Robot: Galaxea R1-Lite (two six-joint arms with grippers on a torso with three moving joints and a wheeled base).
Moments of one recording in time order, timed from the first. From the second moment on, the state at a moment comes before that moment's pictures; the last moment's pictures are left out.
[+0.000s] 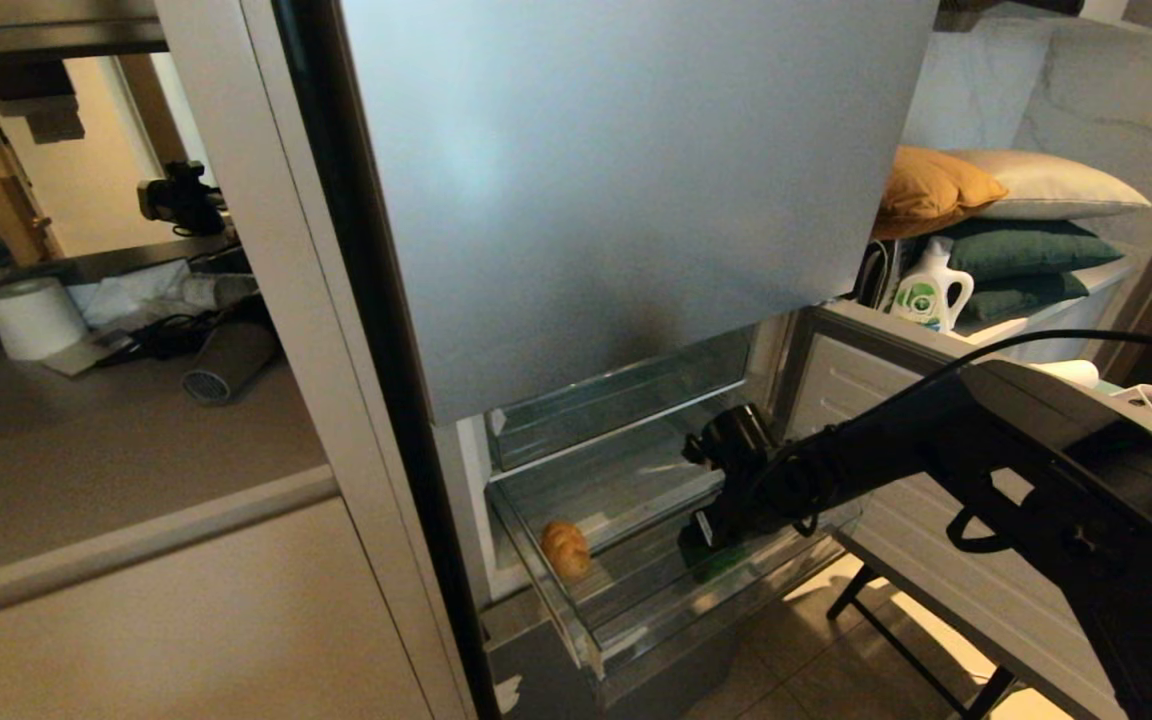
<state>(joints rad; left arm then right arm) 0.00 0.00 0.00 -0.02 0.00 0.00 0.39 2.47 -1.56 0.07 -0.09 0.02</state>
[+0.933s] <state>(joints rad) 0.00 0.00 0.00 -0.02 0.00 0.00 0.40 2.15 -1.51 0.08 -0.09 0.02</state>
